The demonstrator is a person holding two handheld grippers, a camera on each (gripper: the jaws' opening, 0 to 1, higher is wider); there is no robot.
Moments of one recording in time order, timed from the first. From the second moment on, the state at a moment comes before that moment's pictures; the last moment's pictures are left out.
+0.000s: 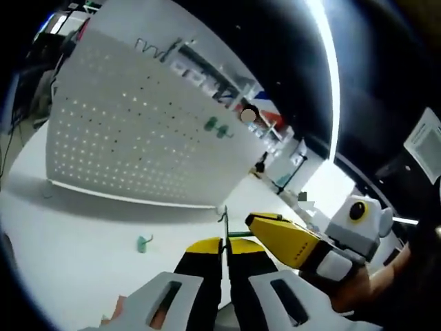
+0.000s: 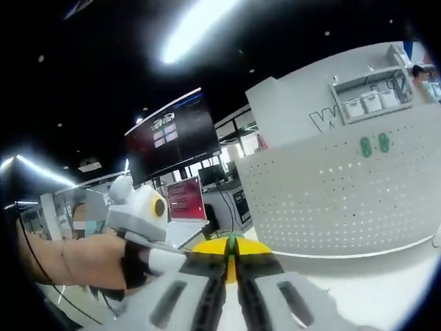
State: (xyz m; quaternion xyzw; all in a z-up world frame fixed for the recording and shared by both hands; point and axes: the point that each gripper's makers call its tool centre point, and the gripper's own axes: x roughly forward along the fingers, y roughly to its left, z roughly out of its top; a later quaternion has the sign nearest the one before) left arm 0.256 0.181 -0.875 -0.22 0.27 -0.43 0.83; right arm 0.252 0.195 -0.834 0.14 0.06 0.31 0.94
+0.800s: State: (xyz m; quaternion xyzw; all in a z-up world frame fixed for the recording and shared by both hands) left arm 0.272 0.192 -0.869 -0.07 0.21 -0.40 0.89; right arm 0.260 0.188 -0.827 0.20 0.14 0.33 0.91
